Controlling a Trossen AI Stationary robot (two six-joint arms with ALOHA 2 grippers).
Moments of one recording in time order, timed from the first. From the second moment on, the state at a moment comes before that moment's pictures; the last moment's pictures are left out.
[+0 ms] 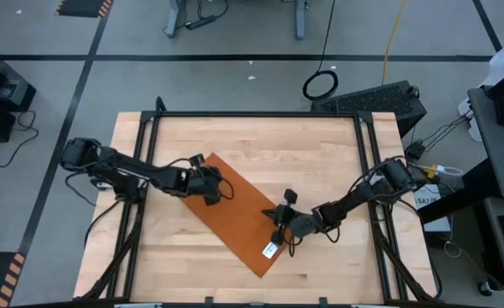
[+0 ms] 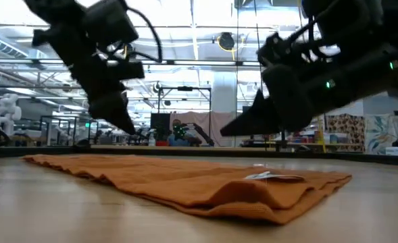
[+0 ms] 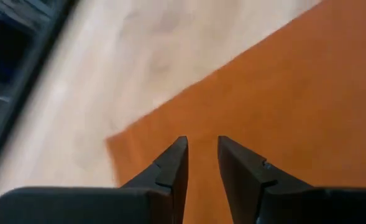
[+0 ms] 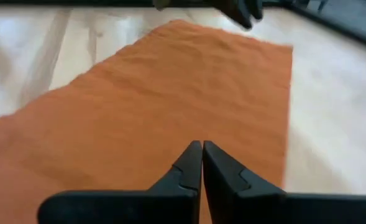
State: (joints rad) left arm -0.10 1.44 0.68 -0.30 -0.55 -0.22; right arm 0.41 1.91 0.67 0.74 0.67 0.29
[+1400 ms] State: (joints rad) left arm 0.03 1.42 0.60 -0.06 -0.24 -0.29; right arm 0.48 1.82 0.70 0.39 0.57 0.60
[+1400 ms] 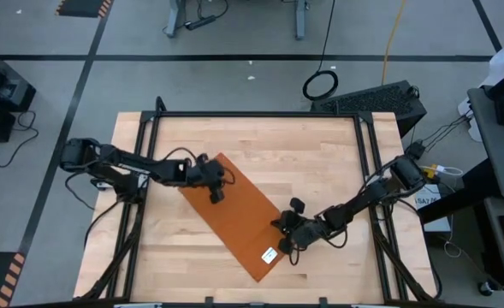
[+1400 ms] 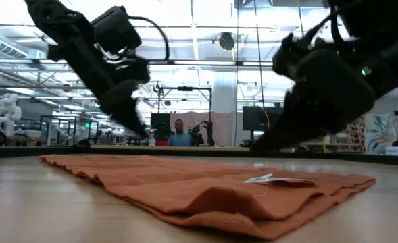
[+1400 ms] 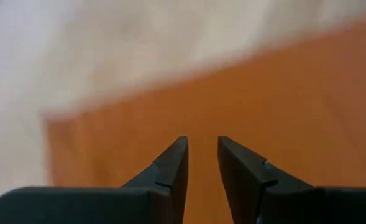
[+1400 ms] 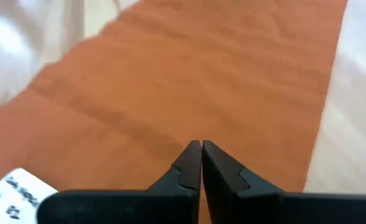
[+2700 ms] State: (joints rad) left arm -0.05 1.33 0.53 0.04 -0.33 -0.36; right arm 0.51 1.86 0.70 0.54 0.71 0.44
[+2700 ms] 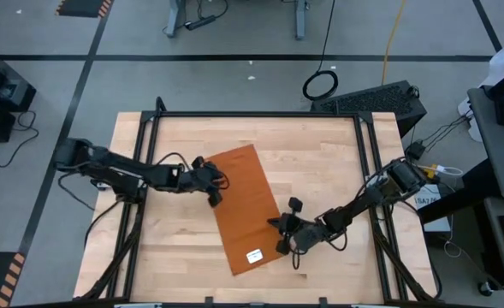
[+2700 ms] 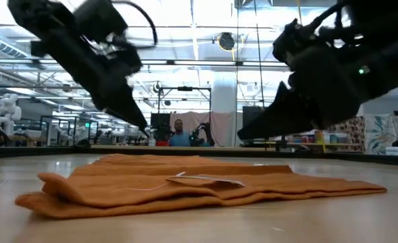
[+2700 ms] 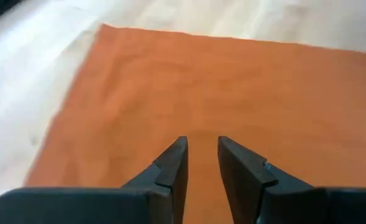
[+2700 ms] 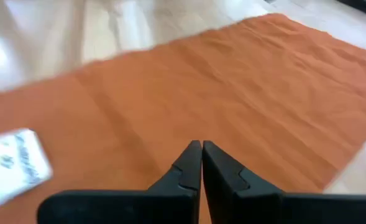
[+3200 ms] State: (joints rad) left arm -0.15 1.42 0.48 -0.15 -0.33 -0.60; right arm 0.41 1.90 0.70 0.40 0.66 0.49
